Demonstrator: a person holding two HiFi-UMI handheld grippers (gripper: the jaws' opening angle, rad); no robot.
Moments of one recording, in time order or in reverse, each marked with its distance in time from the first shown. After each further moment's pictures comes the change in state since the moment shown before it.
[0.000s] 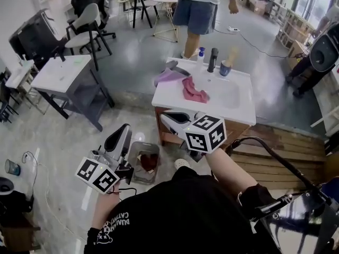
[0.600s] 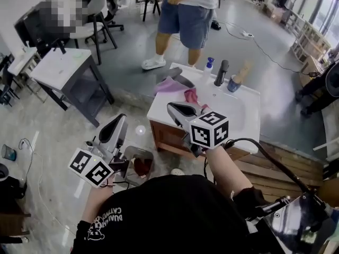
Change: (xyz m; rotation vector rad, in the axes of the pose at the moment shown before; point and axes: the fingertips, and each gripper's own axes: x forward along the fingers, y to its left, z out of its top) left arm 0.121 0.068 0.005 0.012 -0.031 0.075; right arm 0.037 -0.158 0.033 0.033 -0.027 -0.011
